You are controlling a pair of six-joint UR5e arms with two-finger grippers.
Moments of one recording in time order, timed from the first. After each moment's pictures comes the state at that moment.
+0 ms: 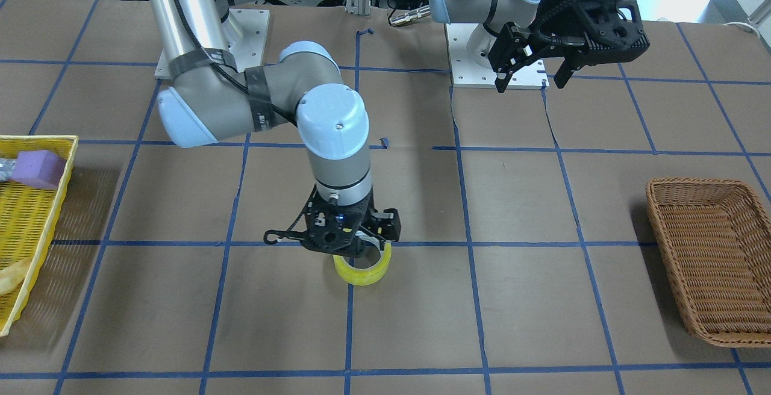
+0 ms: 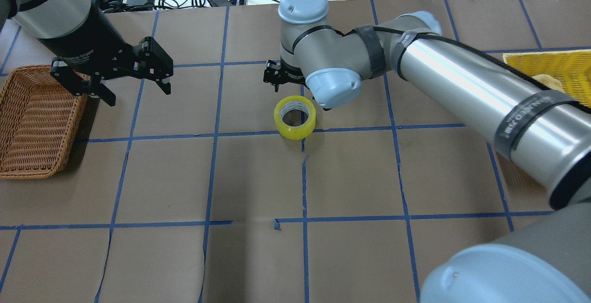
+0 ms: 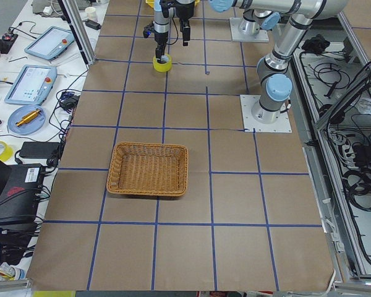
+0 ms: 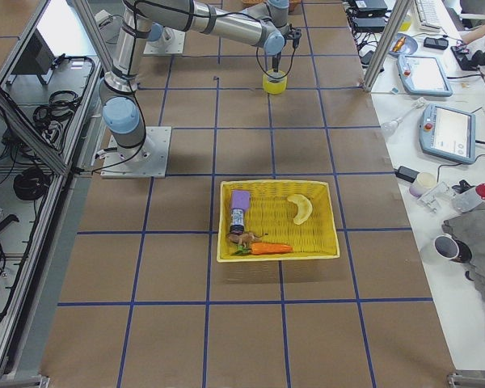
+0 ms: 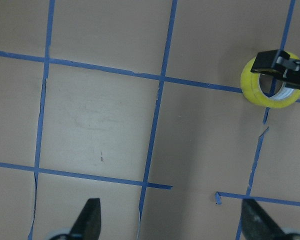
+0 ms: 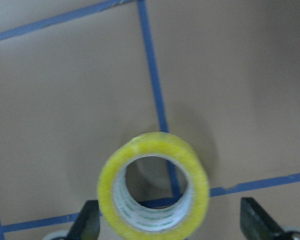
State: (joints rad) left arm -1.53 -1.48 -1.59 -1.66 1.53 -0.13; right arm 1.88 -1.12 1.50 -2.08 -1.52 0.53
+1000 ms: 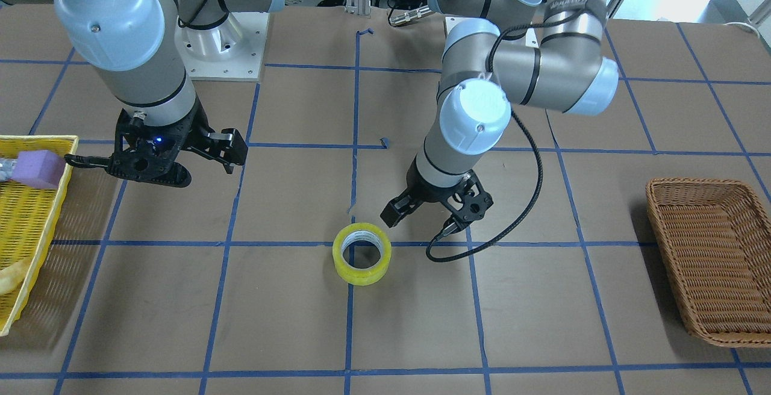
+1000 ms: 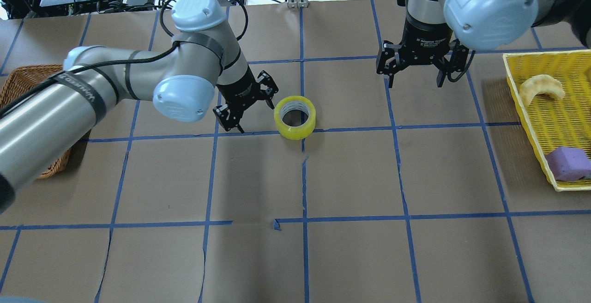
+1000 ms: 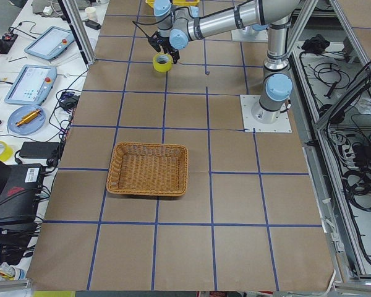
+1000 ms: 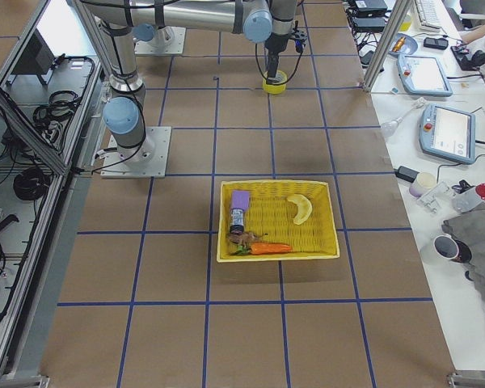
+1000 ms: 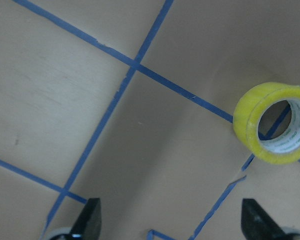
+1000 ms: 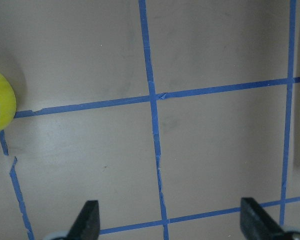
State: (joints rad) left arm -1.76 -1.93 -1.72 -1.09 1.40 -0.92; right arm 1.63 -1.39 1.54 -1.61 -1.65 0.18
